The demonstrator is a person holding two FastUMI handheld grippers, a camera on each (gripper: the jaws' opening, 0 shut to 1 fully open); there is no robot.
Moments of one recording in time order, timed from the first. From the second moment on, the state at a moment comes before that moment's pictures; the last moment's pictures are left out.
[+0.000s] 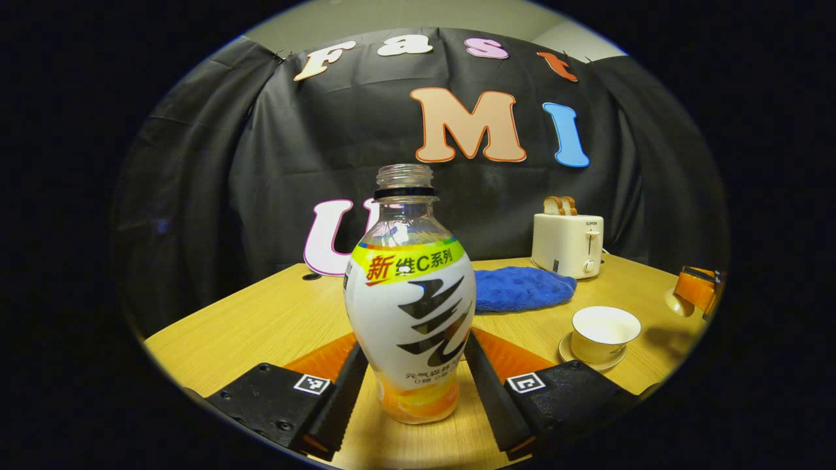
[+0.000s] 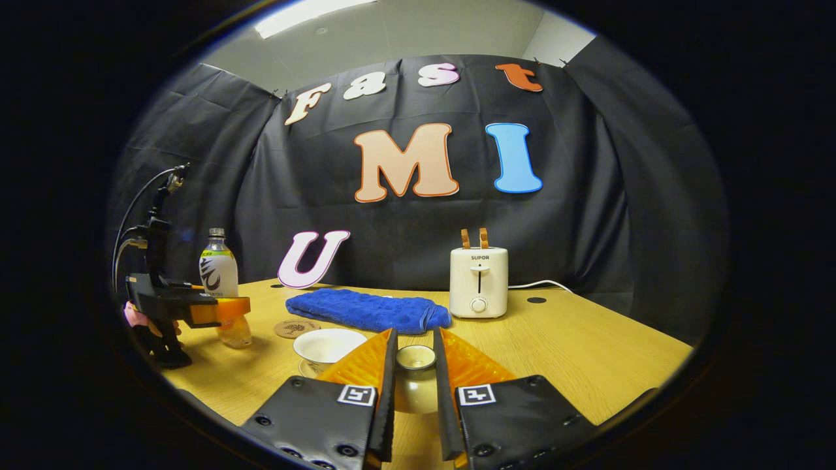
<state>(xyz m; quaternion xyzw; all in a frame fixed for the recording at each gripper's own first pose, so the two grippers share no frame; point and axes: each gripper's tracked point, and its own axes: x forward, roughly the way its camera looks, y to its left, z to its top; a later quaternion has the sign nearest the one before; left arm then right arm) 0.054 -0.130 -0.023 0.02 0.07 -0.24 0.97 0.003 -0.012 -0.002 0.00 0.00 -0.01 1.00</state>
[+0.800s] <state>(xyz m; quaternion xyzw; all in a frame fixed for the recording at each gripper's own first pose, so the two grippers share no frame) 0.050 -0.128 -0.012 0.13 0.04 -0.21 0.97 -0.002 -0.030 -0.001 0.00 0.00 -0.02 1.00</state>
